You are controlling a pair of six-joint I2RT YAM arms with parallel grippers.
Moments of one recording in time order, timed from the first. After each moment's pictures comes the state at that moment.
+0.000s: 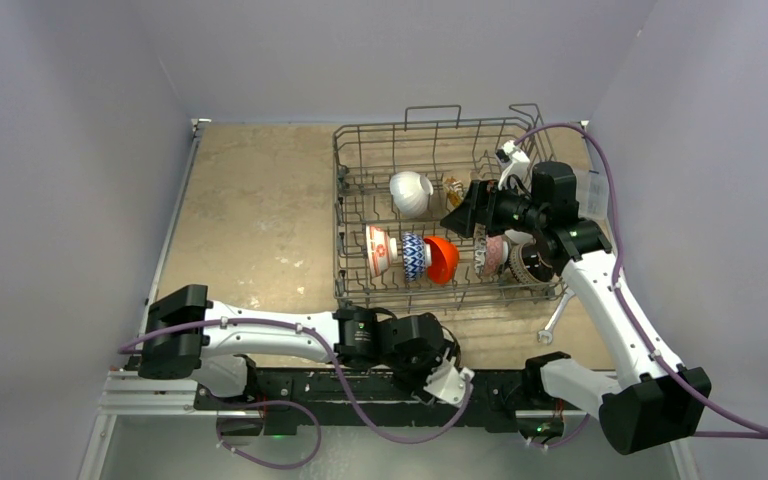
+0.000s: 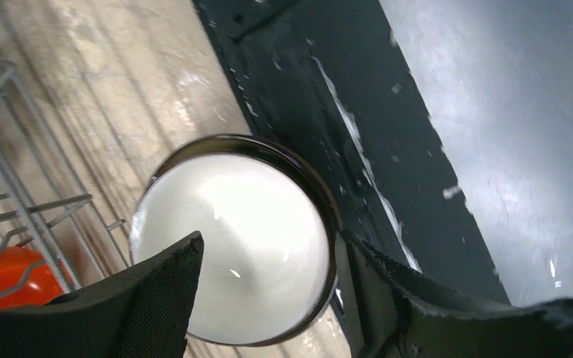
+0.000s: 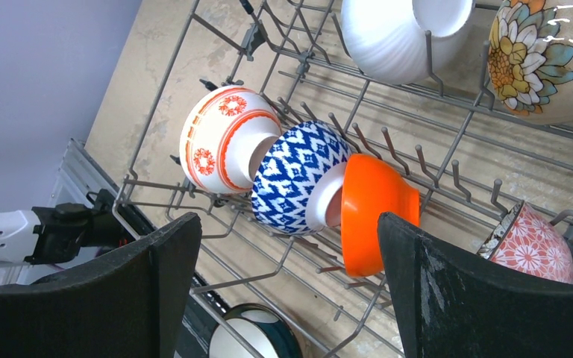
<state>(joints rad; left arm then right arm) -1.47 1.50 1.03 -0.41 0.18 0.60 0.23 1.09 1.03 -0.47 -0.57 0.31</state>
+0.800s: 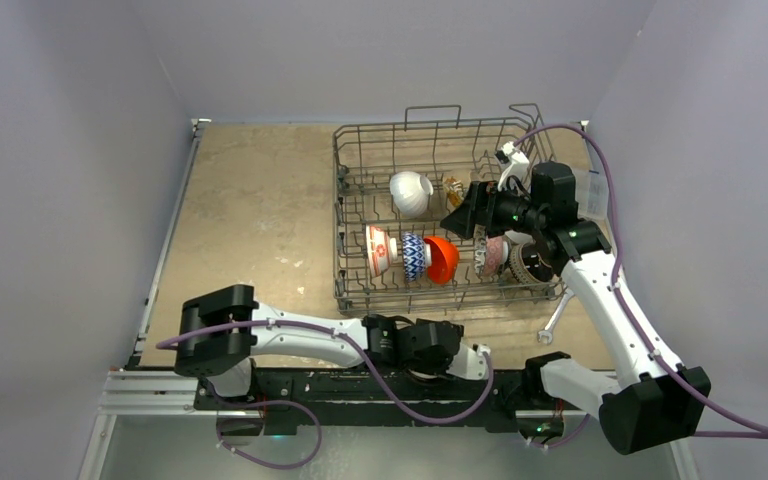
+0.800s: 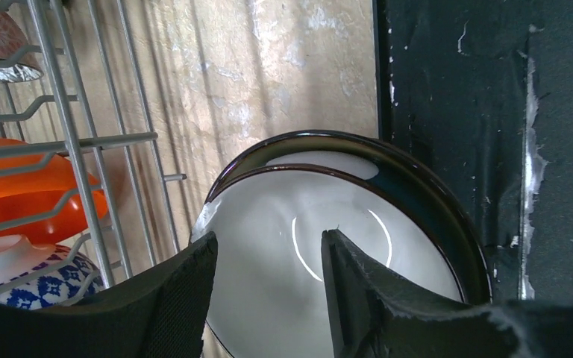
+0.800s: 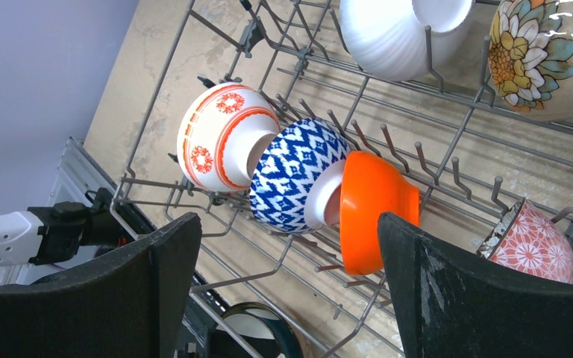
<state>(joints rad) -1.47 1.66 1.03 -0.20 -0.22 0.40 0.23 1.09 1.02 -0.47 -0.57 0.31</state>
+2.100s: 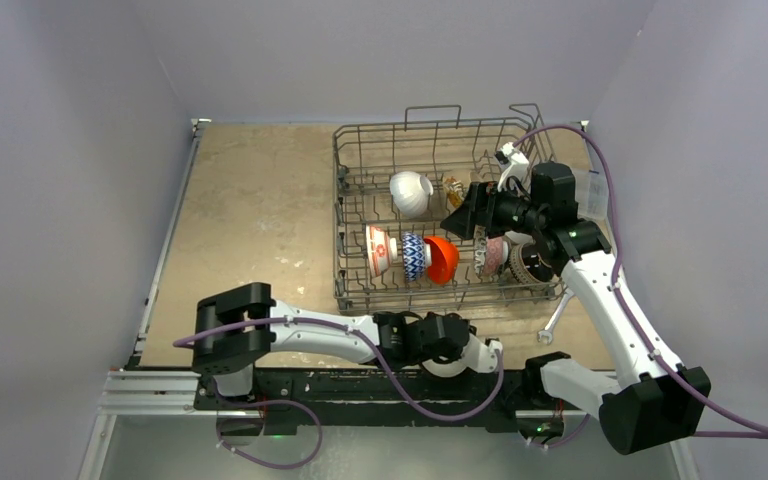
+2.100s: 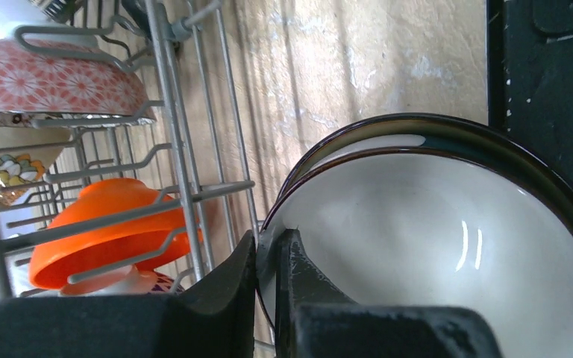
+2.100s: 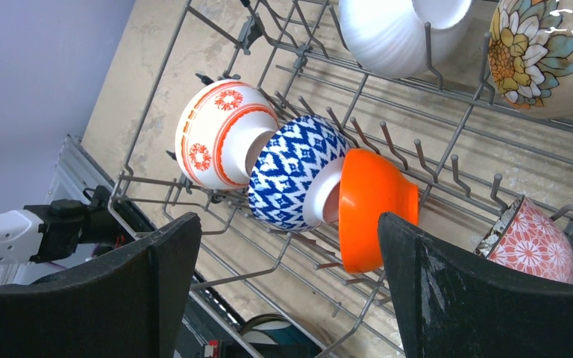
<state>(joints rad) -1.44 1.76 1.06 -0.04 -0.33 0.58 0.23 1.09 1.02 -0.48 -0.57 0.30</state>
